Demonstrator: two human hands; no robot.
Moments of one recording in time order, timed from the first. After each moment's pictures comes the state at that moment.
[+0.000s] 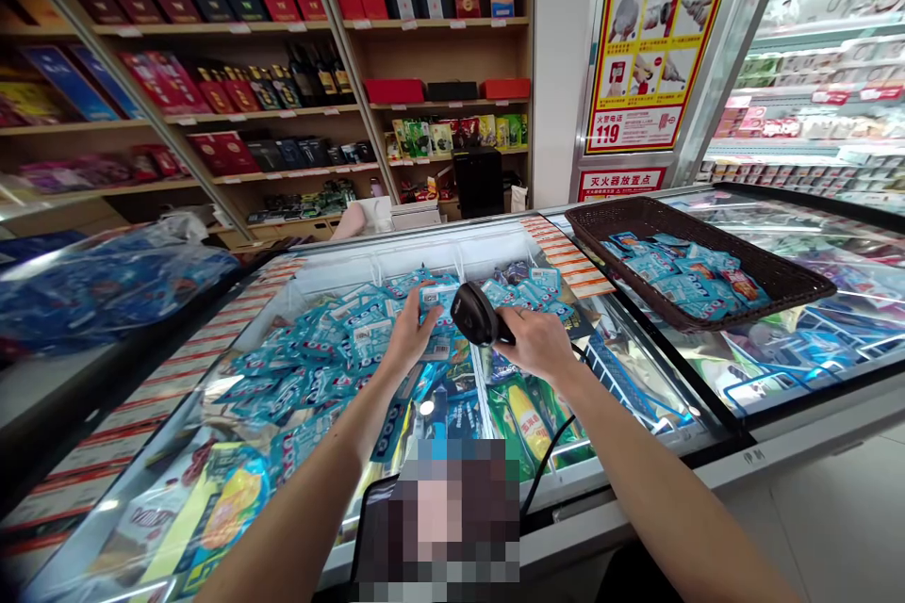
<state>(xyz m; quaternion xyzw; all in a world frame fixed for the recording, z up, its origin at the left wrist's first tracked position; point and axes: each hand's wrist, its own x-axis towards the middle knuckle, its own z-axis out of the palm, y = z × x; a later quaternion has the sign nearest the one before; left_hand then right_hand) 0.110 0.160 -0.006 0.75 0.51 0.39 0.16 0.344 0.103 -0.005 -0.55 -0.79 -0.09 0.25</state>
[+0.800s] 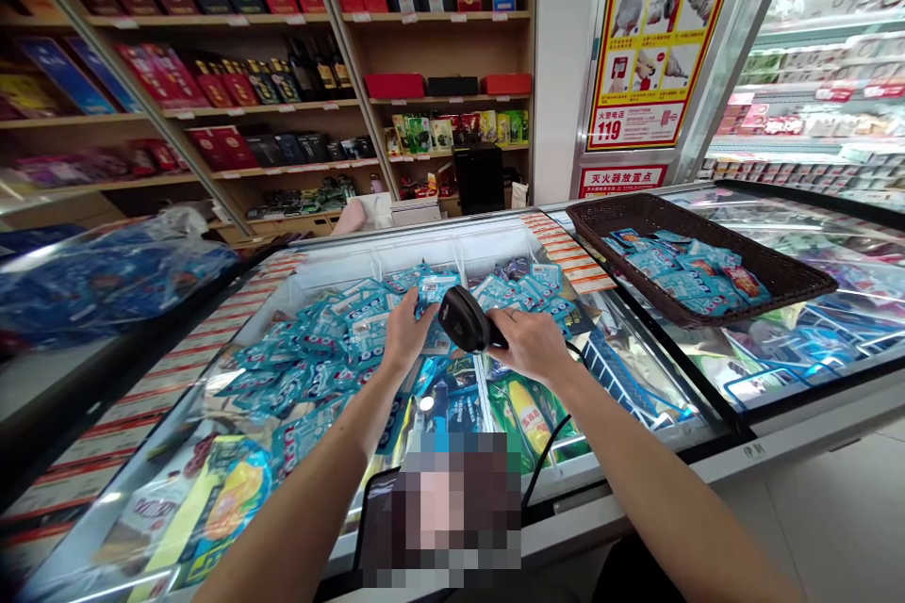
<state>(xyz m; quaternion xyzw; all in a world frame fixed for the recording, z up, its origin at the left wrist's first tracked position) 0.104 0.173 -0.024 0.72 0.56 0.41 0.04 0.336 0.097 -0.007 -0.47 -0.83 -0.15 0.28</state>
